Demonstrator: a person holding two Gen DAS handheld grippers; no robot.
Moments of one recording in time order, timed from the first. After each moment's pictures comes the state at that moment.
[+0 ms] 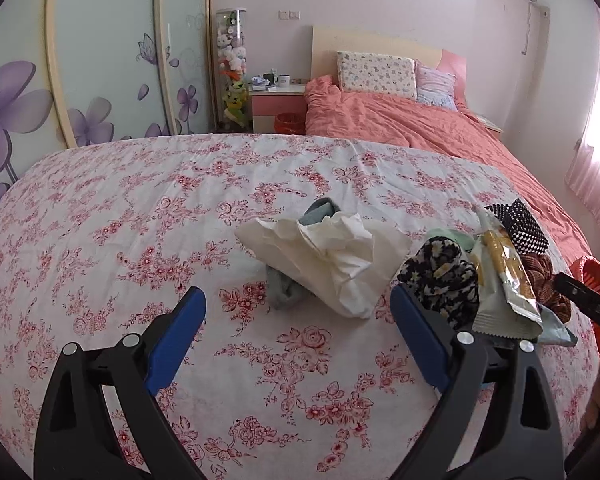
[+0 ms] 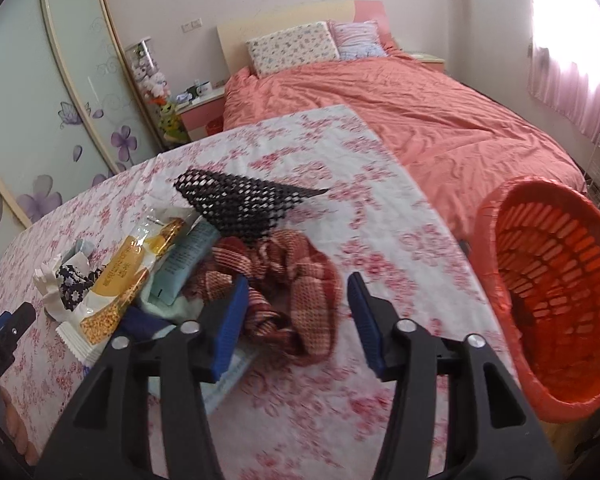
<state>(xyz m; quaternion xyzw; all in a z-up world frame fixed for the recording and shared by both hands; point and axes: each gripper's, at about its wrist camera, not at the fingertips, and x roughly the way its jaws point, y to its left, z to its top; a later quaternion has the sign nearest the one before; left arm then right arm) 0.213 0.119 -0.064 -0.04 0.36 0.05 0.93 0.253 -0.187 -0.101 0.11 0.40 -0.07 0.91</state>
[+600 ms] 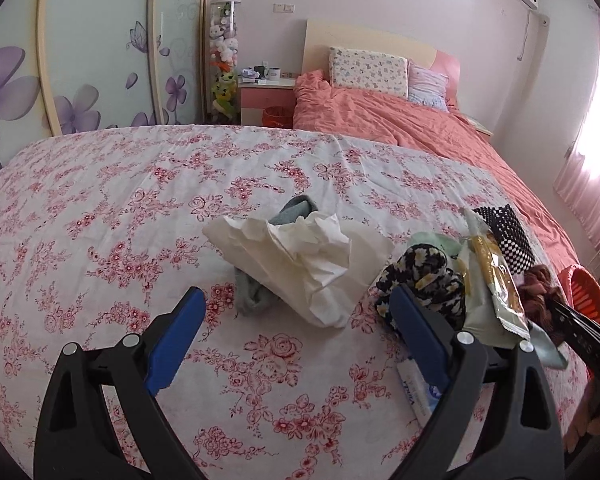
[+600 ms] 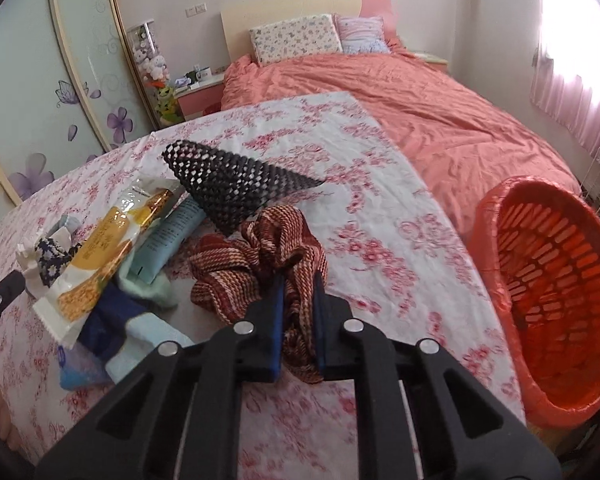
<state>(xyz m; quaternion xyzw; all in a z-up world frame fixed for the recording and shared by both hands) 0.227 0.111 -0.068 -0.06 0.37 0.03 0.93 0.237 -0.193 -0.104 0.08 0.40 -0.09 0.91</state>
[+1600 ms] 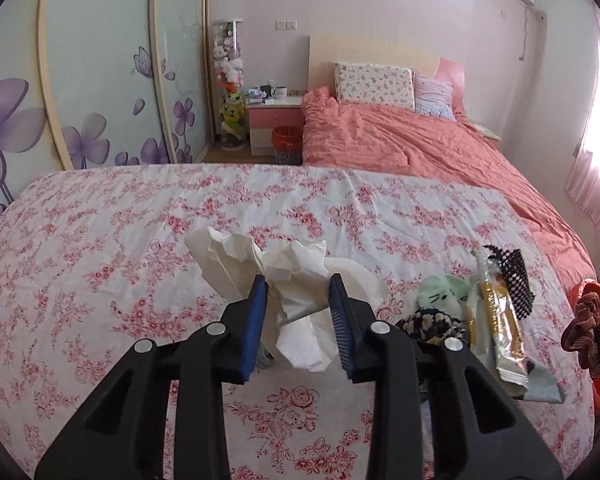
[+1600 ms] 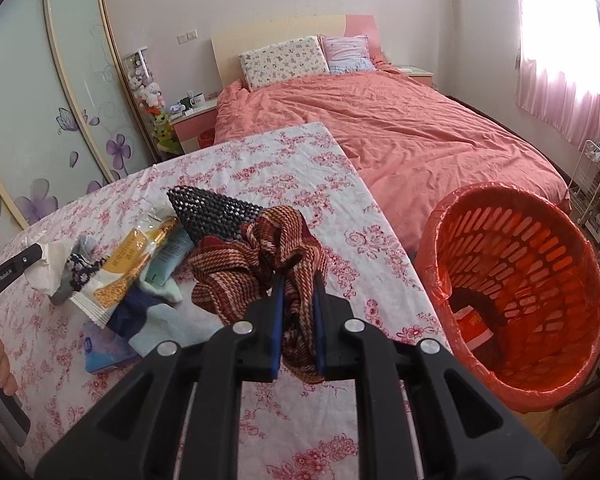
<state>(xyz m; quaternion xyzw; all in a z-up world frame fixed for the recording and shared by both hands) 0.239 0.111 -0.031 -0.03 0.34 0.05 0.94 0.196 -0.208 -0.067 0.10 0.36 -0.09 0.92</state>
